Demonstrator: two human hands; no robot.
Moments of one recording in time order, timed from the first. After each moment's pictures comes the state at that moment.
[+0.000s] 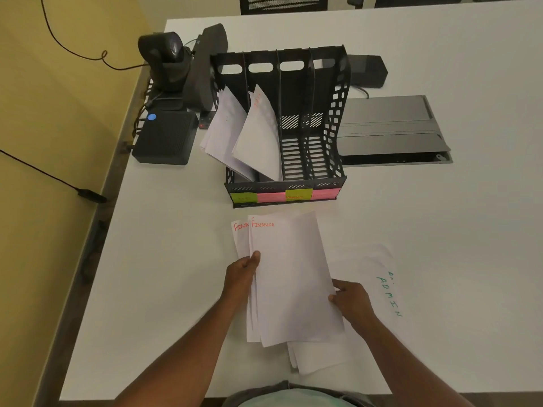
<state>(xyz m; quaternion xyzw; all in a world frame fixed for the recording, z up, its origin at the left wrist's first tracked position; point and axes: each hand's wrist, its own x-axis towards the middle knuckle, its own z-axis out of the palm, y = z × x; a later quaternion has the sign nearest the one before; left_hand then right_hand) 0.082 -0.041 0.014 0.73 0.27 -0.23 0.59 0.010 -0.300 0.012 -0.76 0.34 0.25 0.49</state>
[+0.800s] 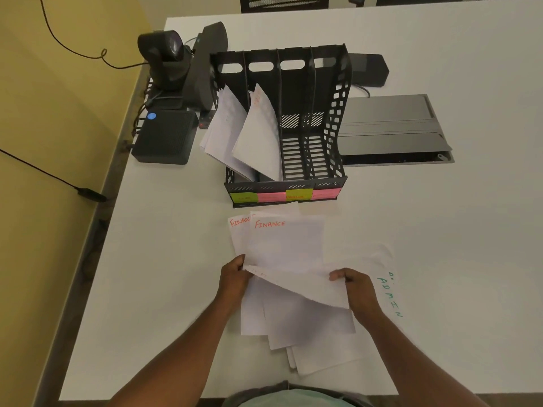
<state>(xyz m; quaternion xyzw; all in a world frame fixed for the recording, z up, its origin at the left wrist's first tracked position) 0.082 -0.031 0.015 0.73 0.25 -0.21 0.60 0.021 -0.315 -0.001 -0.71 0.33 0.13 0.61</state>
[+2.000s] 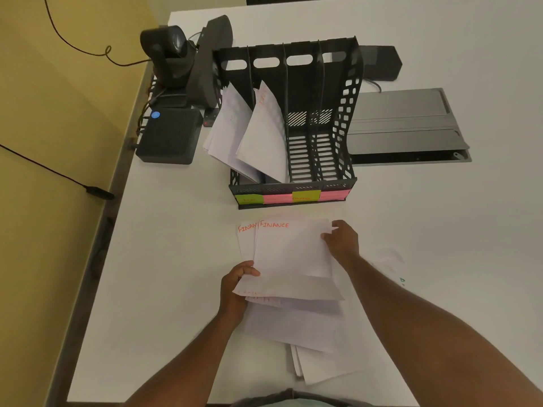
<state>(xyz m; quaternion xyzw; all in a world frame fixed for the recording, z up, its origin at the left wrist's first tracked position) 0.077 -0.025 0.004 0.61 0.33 -0.18 0.70 0.157 -0.289 0.001 -0.83 0.33 0.16 0.42</state>
